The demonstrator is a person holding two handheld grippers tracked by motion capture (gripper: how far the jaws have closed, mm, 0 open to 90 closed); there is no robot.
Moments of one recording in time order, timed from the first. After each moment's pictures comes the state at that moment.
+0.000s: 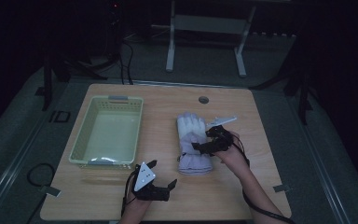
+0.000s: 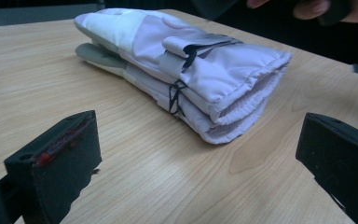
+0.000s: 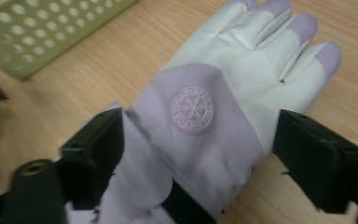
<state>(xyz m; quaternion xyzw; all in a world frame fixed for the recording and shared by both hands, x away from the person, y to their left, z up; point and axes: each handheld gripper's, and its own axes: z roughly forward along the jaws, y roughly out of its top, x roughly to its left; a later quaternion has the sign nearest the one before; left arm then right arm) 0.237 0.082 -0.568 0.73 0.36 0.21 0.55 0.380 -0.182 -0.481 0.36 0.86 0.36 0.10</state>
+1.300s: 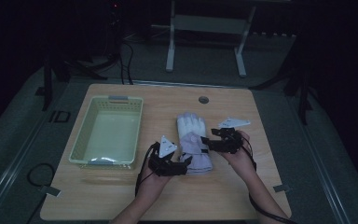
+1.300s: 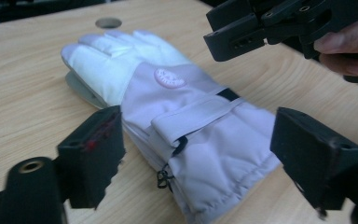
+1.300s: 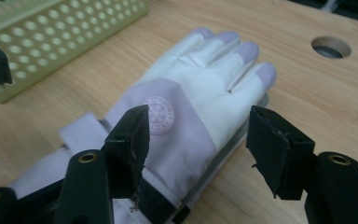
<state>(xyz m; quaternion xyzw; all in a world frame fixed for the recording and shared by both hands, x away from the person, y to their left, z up) 0.288 0.032 -0.494 0.77 0.40 0.17 0.47 0.371 -0.207 -0.477 0.37 0.82 0.41 0.16</state>
